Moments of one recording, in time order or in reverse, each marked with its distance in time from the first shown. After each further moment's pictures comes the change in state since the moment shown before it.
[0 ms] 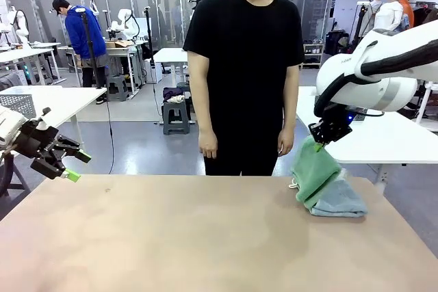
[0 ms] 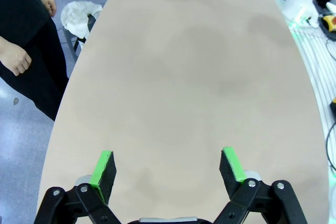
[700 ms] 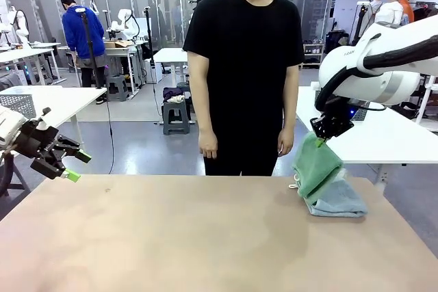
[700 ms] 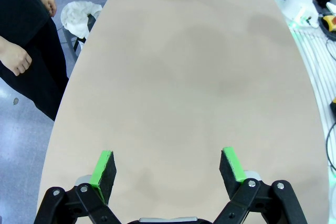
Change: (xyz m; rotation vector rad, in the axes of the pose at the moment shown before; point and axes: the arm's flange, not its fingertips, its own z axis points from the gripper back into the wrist) left arm 0.000 0.000 0.000 0.000 0.000 0.000; right arm 0.008 -0.003 0.009 0.003 0.000 -0.003
